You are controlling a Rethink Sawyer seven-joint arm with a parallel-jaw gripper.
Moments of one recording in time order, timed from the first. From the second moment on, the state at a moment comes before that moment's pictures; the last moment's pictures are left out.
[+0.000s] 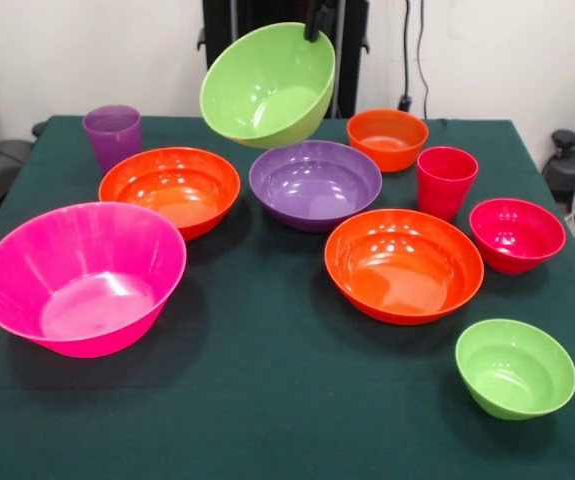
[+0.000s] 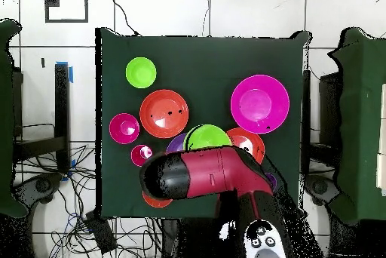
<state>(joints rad) -0.38 -1.07 0.27 2.01 -0.37 0.79 1.33</state>
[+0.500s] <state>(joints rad) -0.38 -1.02 0.27 2.00 -0.37 0.78 1.33</state>
